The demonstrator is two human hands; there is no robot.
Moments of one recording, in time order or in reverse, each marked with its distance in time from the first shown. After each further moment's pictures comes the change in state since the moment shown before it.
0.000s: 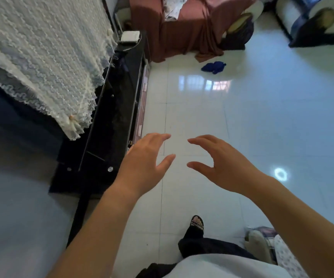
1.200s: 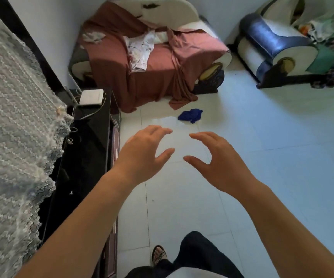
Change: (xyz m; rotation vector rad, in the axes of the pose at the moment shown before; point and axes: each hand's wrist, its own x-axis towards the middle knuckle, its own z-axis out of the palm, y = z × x) left_hand 0.579 -0.053 -0.093 0.048 -0.016 0.305; right_hand 0.471 0.125 -0.211 0.051 0.392 0.150
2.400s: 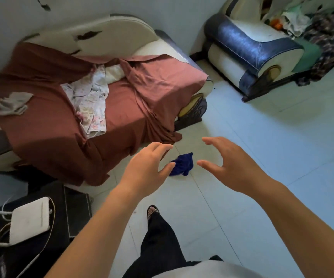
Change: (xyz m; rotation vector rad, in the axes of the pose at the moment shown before) left_hand 0.679 -0.169 0.038 -0.056 -0.208 0.188; right_hand 0.609 0.243 -0.075 -0.031 0.019 0.294
